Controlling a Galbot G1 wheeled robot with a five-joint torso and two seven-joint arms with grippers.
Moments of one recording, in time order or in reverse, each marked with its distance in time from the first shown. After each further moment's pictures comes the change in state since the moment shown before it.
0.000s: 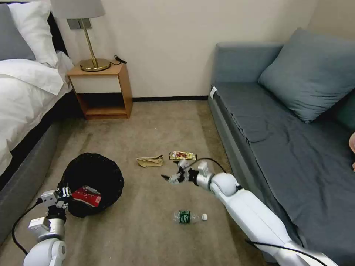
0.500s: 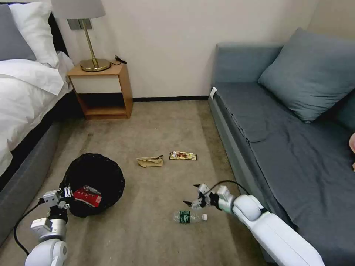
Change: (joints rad) left arm 0.018 -0.003 0.006 -0.006 0.004 -0.016 0.011; right arm -0.216 -0.142 0.071 0.089 -0.073 0.018 -0.002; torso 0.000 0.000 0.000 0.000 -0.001
